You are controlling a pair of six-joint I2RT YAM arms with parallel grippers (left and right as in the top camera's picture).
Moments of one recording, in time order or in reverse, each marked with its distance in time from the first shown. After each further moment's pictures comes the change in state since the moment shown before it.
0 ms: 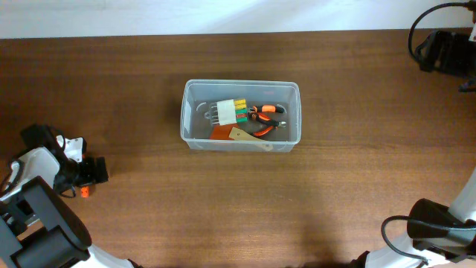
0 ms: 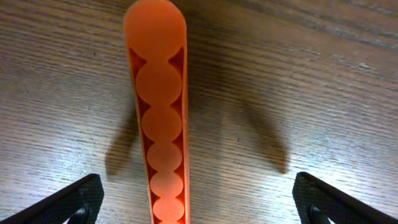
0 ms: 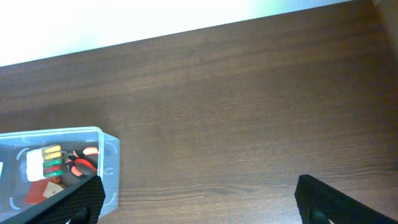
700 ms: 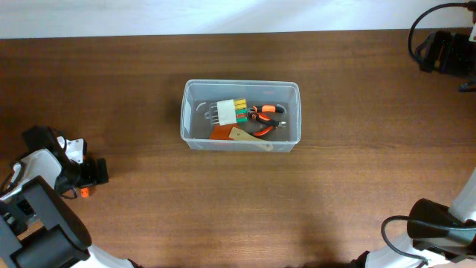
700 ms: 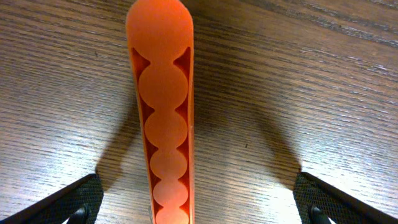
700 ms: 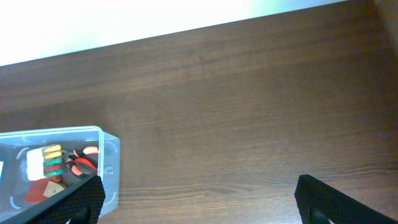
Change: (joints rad) left arm 0.000 0.002 -0.024 0.040 -0.010 0.000; right arm 0.000 0.000 0.000 -0.003 0.000 0.000
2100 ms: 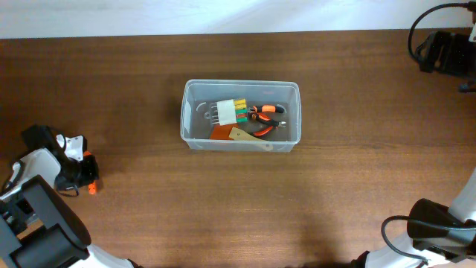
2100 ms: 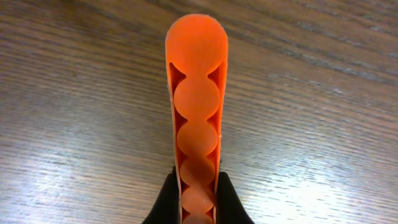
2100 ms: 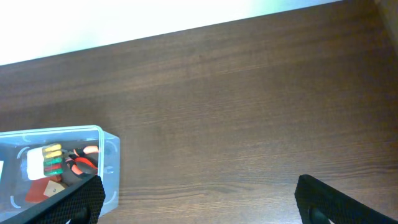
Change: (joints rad) left arm 0.000 0.011 0.014 0.003 0.080 -0.034; right arm 0.000 0.000 0.000 -0.003 0.000 0.000
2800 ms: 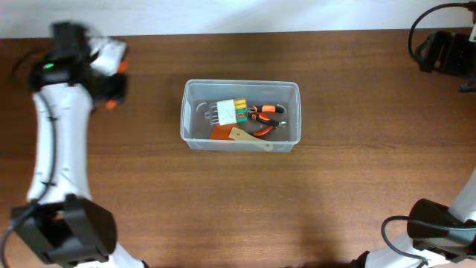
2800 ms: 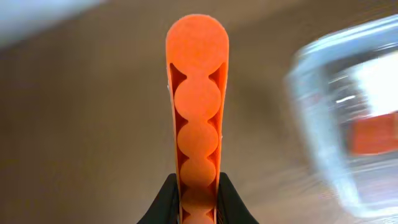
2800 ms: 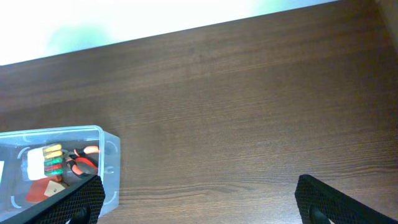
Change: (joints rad) left arm -0.529 -0.034 0.767 -0.374 -0.041 0.102; right arm 0.000 0.000 0.000 0.000 0.000 0.002
